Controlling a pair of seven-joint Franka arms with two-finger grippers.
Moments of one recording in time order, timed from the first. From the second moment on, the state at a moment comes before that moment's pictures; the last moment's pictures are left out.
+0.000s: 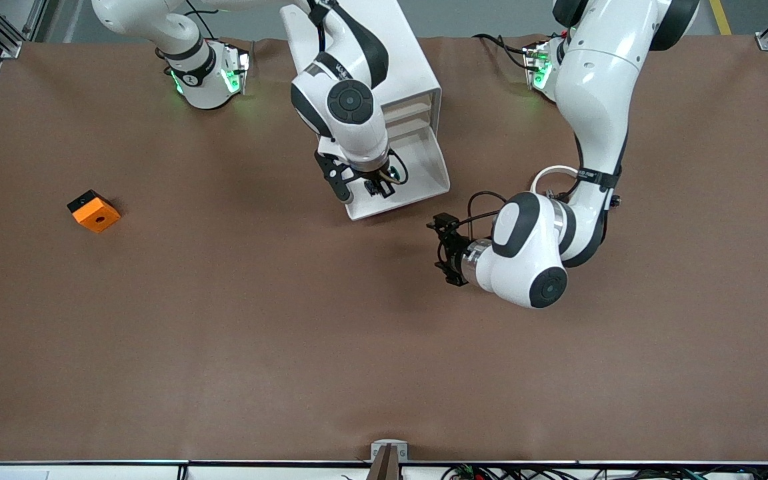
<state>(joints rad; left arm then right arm) -0.49 0.78 0.07 -1.27 -0.58 1.71 -2.10 0.85 0.42 -0.01 -1.74 0.18 2.14 1.81</state>
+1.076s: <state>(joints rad) -0.46 0.66 0.02 -1.27 -0.27 1.80 -0.84 0.89 0.50 -0.01 -1.75 0.18 2.20 1.82</state>
